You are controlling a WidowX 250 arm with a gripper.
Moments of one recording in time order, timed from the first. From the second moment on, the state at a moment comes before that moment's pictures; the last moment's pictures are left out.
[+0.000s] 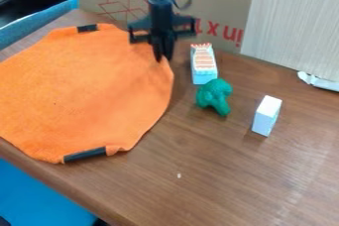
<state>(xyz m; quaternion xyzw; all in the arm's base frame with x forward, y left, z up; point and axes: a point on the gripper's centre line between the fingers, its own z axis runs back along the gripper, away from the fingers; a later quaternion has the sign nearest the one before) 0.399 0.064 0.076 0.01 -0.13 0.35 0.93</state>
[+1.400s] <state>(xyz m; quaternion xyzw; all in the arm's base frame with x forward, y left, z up) 0.271 0.169 0.151 -0.06 -0.12 0.33 0.93</state>
